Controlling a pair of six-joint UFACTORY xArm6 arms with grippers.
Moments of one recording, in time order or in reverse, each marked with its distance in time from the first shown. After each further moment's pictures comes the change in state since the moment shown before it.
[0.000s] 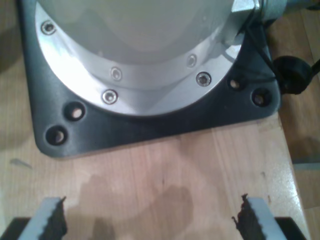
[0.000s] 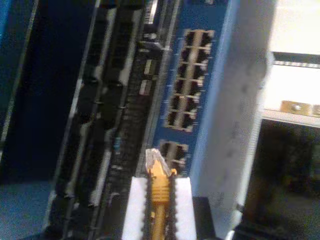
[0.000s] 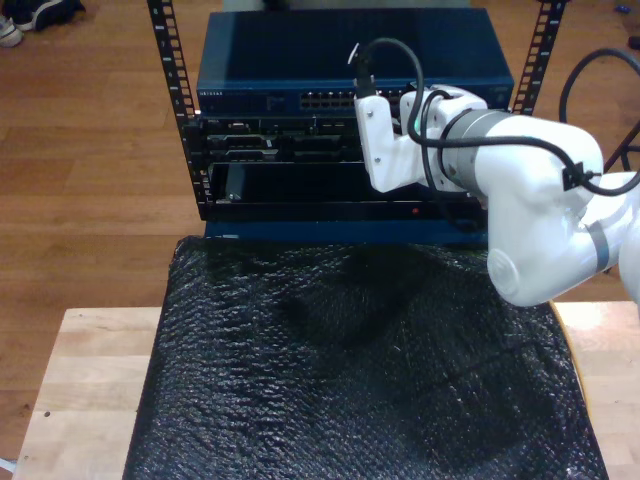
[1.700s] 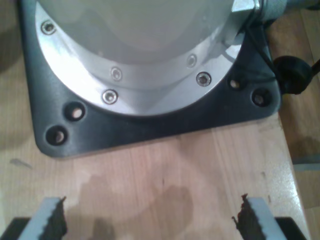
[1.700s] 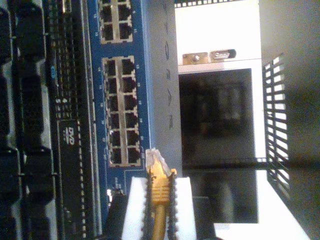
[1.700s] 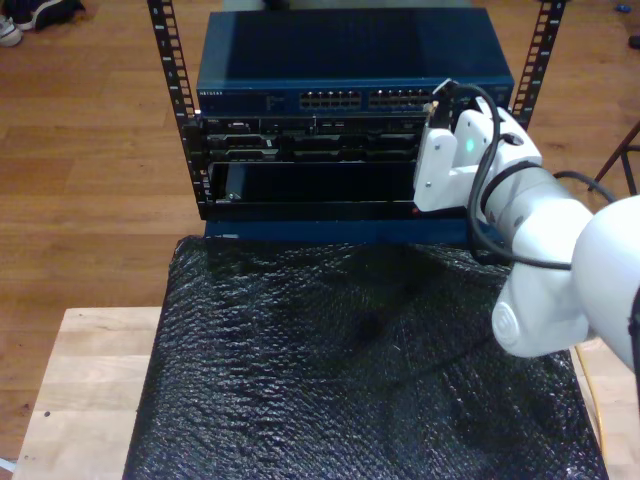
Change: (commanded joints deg) left arm 0.0 0.0 0.0 0.0 0.0 0.0; right arm -4.3 14.2 4.5 7.4 -39.6 -0.4
